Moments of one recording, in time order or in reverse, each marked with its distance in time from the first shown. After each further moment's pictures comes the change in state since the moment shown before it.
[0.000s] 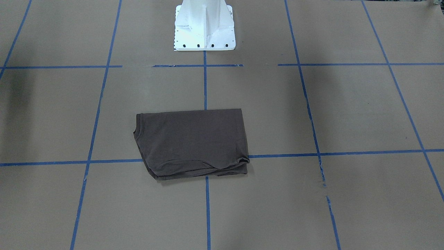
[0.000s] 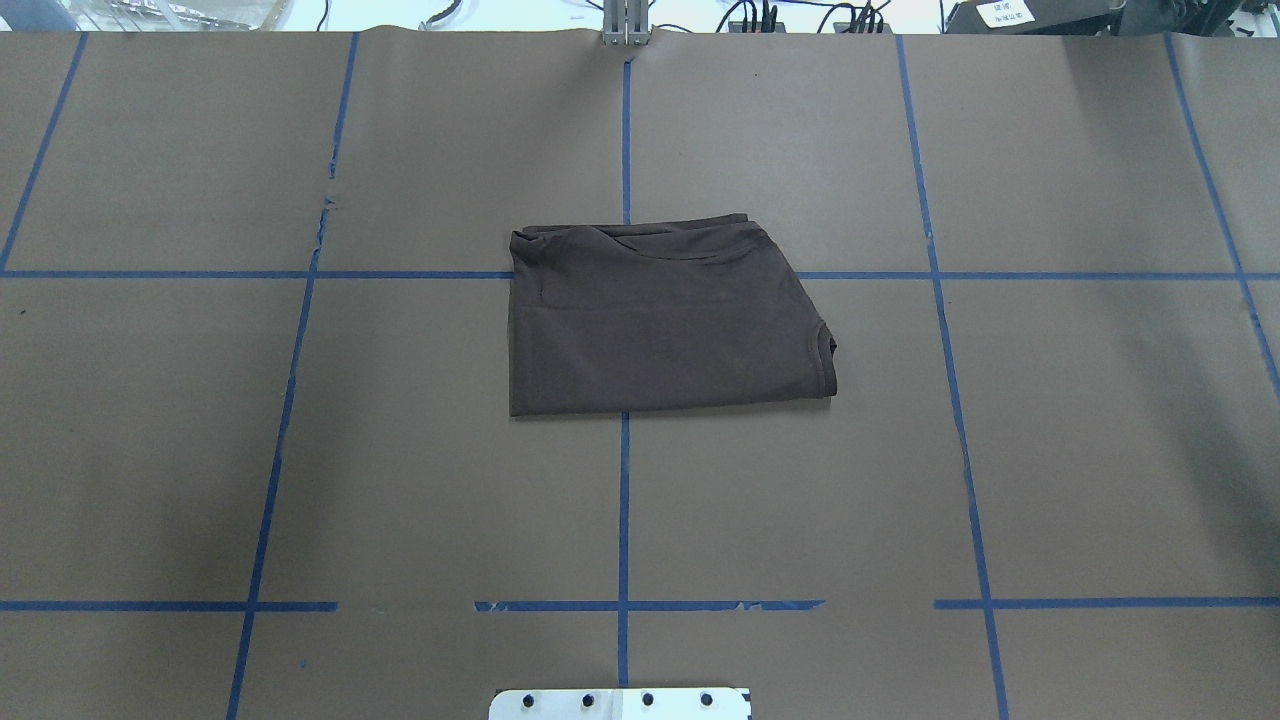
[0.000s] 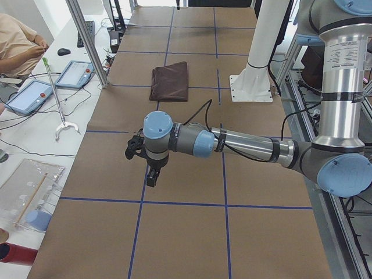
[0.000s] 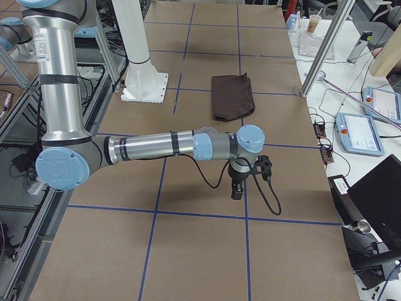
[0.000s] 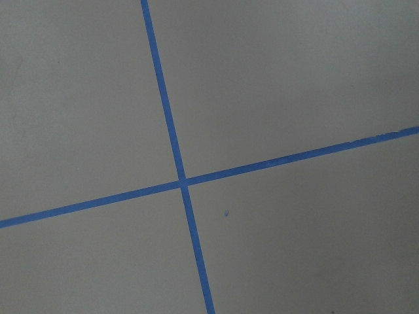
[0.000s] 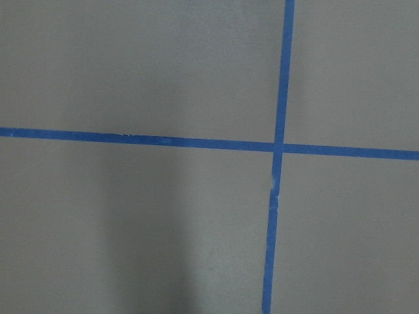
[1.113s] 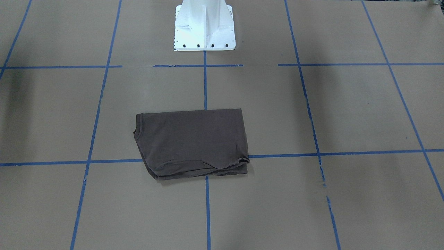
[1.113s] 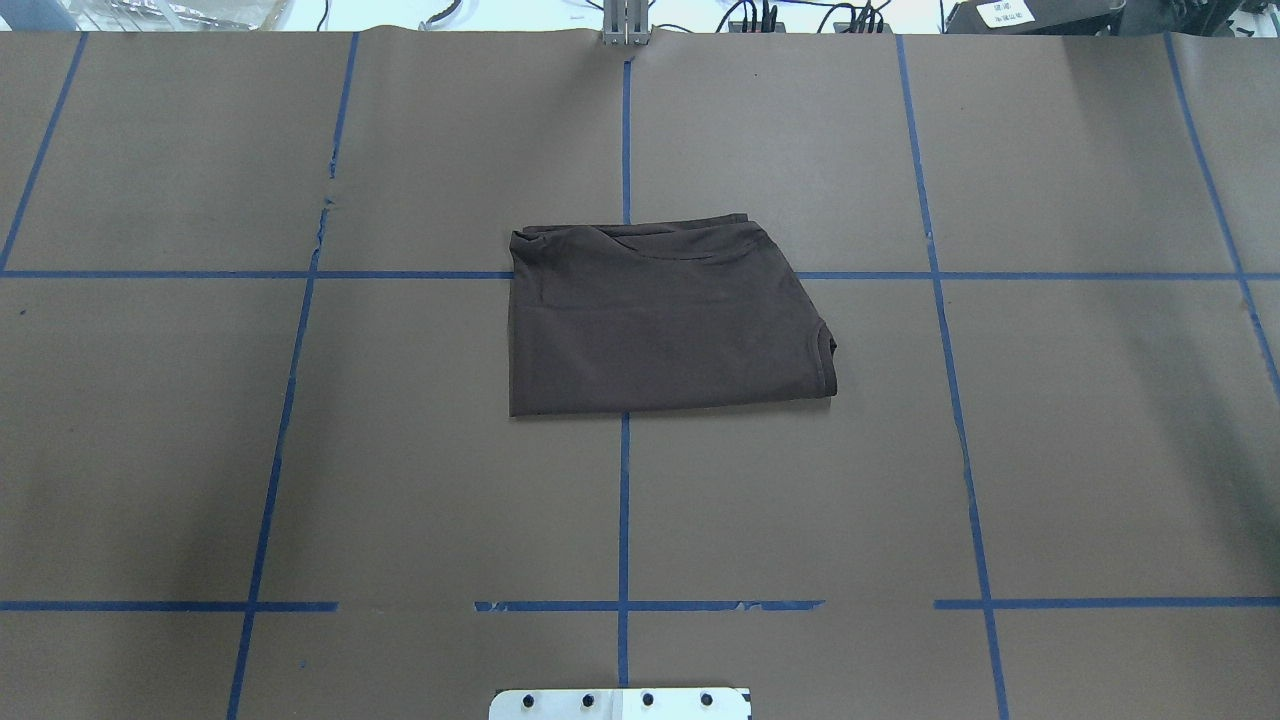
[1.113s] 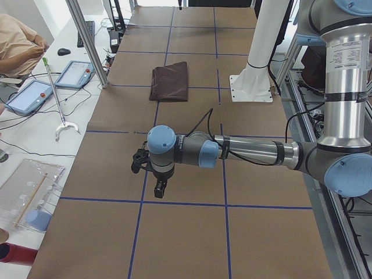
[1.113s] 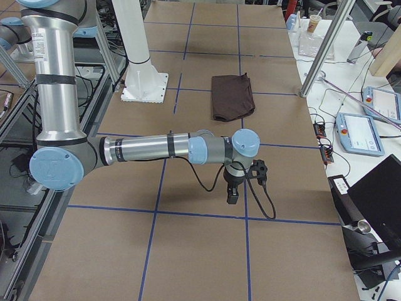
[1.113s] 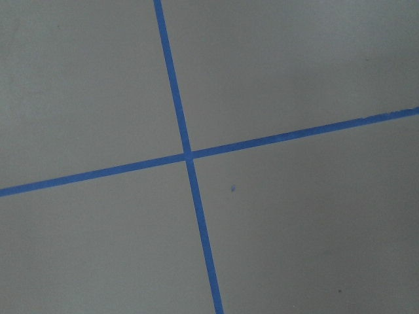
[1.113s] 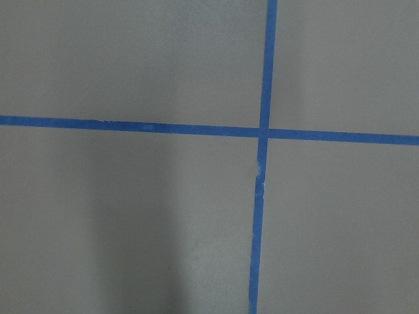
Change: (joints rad) left arm -0.004 0.042 0.047 0.002 -0.013 0.011; right arm 0.000 -0.021 0.001 0.009 -0.011 0.000
